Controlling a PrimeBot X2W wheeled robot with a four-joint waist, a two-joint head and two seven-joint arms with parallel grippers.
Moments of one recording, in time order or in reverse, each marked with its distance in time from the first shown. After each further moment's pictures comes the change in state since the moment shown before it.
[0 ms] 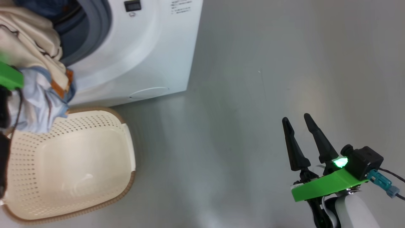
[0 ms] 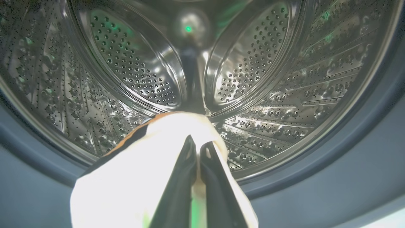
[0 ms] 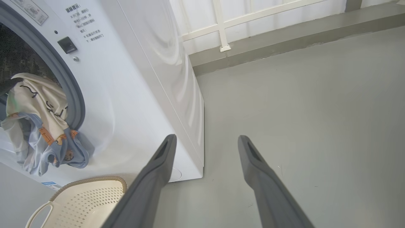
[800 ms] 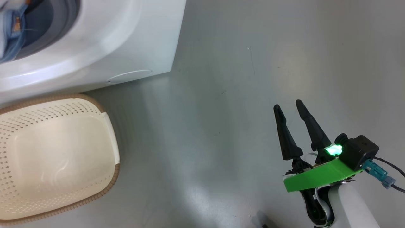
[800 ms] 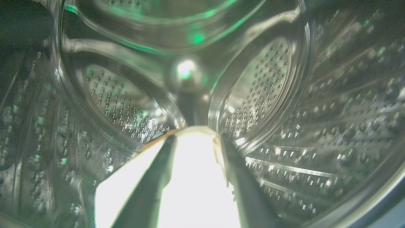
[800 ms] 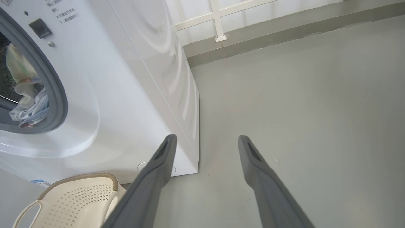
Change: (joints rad) left arm -0.237 0.022 0.141 -0.036 0.233 0.005 -0.002; right arm -0.059 0.023 0.029 -0.018 0.000 0.000 0.000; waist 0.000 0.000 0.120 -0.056
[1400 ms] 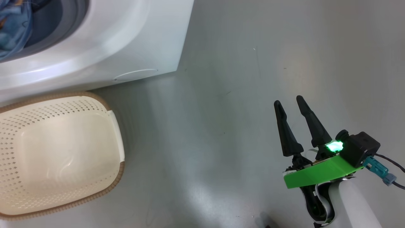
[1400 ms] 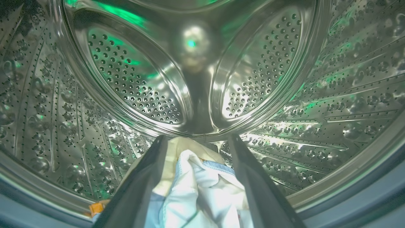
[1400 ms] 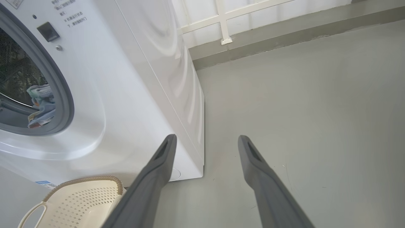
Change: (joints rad) left arm 0.078 -0.035 0.006 0.047 -0.032 -0.004 0.000; right arm -0.018 0.002 -0.001 0.001 -0.003 0.000 0.000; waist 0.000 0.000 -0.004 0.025
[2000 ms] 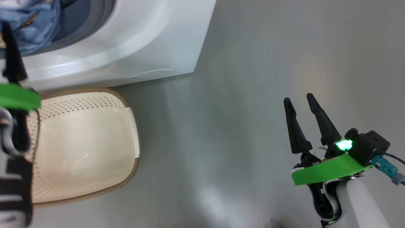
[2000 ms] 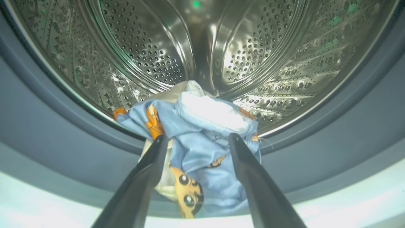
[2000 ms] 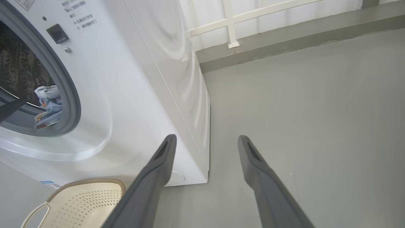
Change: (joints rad) left arm 0.352 -0.087 0.069 -0.257 -0.006 -0.001 0.000; right arm 0.000 -0.011 -0.037 -0.005 -0.017 0.000 0.000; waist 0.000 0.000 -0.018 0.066
